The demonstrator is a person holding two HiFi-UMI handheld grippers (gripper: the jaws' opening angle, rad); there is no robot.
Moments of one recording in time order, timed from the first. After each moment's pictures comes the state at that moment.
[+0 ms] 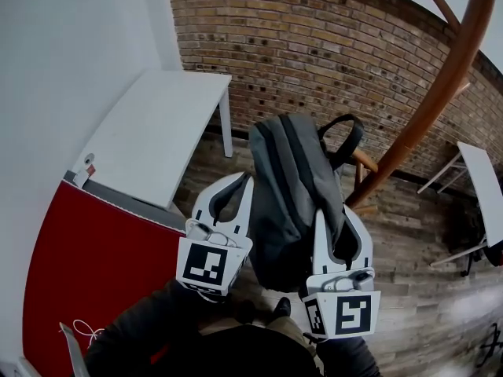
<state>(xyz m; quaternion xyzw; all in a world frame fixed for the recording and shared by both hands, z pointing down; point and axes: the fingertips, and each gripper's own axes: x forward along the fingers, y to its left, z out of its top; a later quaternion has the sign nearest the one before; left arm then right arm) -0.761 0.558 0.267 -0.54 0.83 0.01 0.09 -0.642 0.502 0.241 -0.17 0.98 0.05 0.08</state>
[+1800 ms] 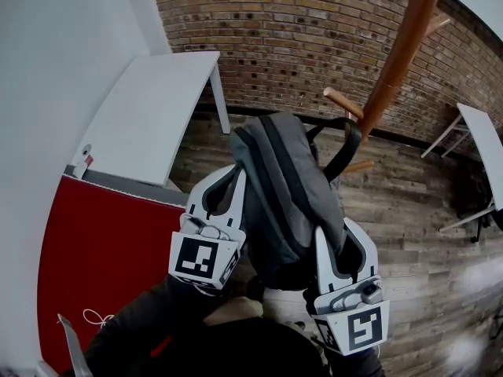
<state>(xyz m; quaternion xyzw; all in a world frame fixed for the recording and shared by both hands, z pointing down) -0.717 0.577 0.305 -0.57 0.82 -0.01 0.07 -0.565 0.547 0.260 -0.12 0.99 0.01 0.11</state>
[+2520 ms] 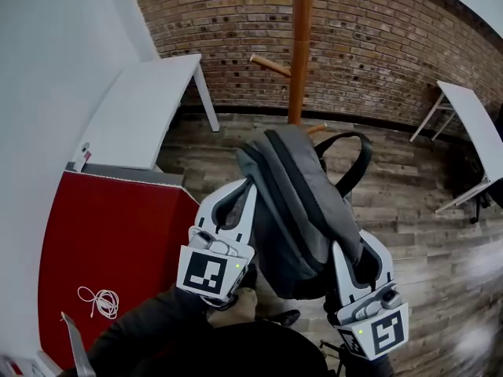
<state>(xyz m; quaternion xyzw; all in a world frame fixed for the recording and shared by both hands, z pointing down) -0.531 0.570 0.296 -0.61 0.79 -0.01 0.08 -0.377 0.544 0.254 -0.10 0.99 0.00 0.11</state>
